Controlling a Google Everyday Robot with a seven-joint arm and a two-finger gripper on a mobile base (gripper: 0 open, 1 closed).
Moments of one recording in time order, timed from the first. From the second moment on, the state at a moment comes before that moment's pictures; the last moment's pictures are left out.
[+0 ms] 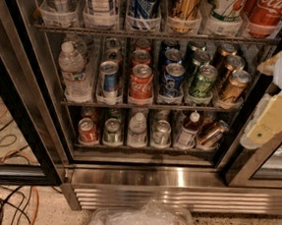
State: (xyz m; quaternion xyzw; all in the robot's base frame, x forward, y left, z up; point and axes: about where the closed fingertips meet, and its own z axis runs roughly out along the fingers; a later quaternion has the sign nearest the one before) arm 0.445 -0.215 0.962 -0.57 0.80 -0.02 0.19
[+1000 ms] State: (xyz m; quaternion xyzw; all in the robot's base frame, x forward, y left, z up) arm 0.478 -0.198 0.898 -0.45 0.85 0.08 0.26
